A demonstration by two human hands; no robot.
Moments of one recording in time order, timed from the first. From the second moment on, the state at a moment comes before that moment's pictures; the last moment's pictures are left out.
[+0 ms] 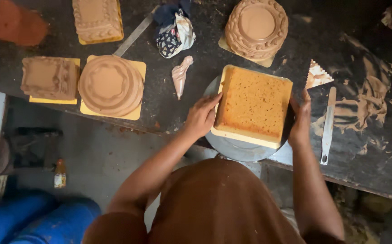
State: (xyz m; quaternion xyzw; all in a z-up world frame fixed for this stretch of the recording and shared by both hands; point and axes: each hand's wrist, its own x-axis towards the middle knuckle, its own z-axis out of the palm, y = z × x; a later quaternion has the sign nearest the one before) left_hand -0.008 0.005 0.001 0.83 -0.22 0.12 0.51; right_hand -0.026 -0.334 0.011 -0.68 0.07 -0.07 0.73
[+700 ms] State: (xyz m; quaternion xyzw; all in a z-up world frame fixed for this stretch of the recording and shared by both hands) left_hand 0.026 0.017 0.030 0.87 -0.20 0.18 0.42; right_hand -0.027 -0.315 0.037 -0.64 0.09 -0.05 0.76
